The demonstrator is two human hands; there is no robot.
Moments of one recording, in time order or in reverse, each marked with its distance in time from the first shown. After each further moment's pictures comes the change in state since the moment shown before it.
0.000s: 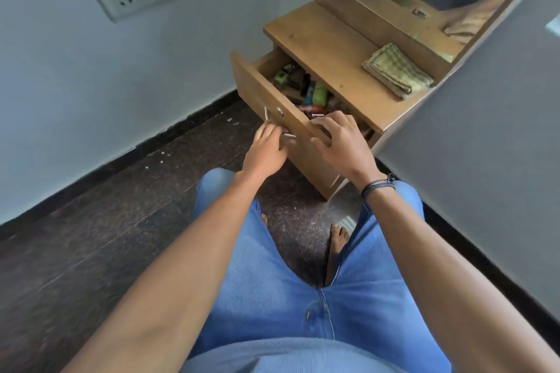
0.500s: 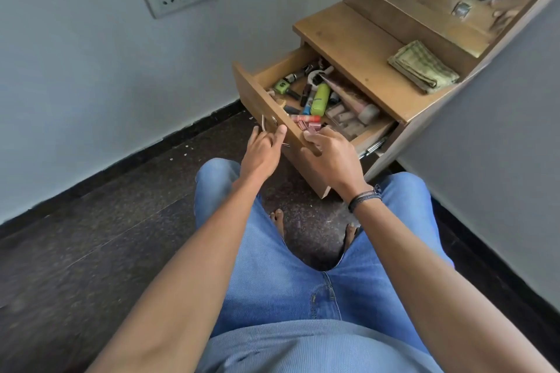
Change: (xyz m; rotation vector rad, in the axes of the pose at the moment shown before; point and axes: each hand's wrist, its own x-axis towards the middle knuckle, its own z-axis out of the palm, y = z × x) left_hand -0.067 -0.021 -0.040 -0.188 0.052 -0.281; right_hand -0.035 -0.068 0.037 0.071 0.052 -0.030
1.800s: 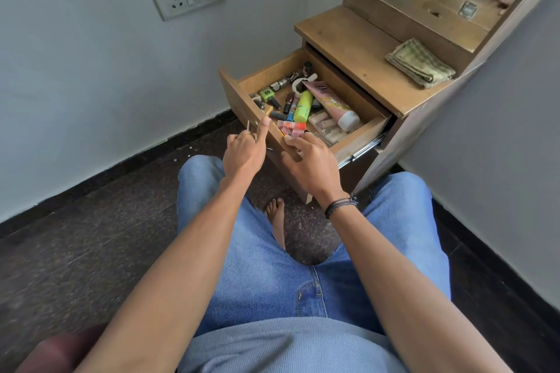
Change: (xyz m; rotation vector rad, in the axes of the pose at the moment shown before) left_hand -0.039 0.005 -0.026 0.179 0.184 -0.232; right_hand -0.031 -0.023 0.034 0.082 0.042 -0.018
